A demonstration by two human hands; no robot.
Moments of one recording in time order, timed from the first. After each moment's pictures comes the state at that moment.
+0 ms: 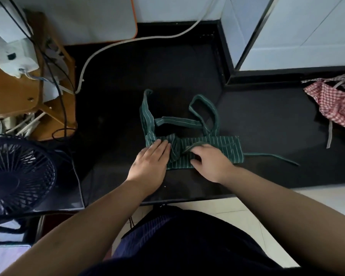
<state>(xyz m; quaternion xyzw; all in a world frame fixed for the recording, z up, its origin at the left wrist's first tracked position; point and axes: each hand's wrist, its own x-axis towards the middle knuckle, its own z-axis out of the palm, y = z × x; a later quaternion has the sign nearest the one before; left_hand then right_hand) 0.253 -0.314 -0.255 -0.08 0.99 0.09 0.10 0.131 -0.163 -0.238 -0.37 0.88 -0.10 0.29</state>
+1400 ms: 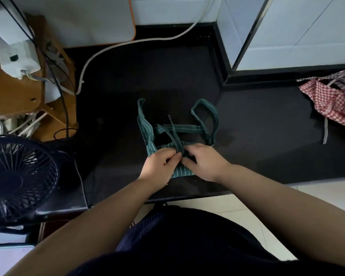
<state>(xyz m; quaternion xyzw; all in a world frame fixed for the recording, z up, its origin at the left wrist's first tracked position) 0.249 -0.300 -0.234 -0.24 0.82 0.52 0.03 0.147 -0.176 -0.223 -0.43 0.85 -0.18 0.27</state>
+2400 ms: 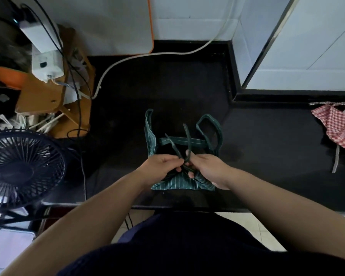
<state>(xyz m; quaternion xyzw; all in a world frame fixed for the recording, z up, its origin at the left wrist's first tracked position) 0.234 -0.307 -0.212 -0.32 0.70 0.63 0.14 0.124 -0.175 -0.214 -0.16 0.71 -0.41 0.54</state>
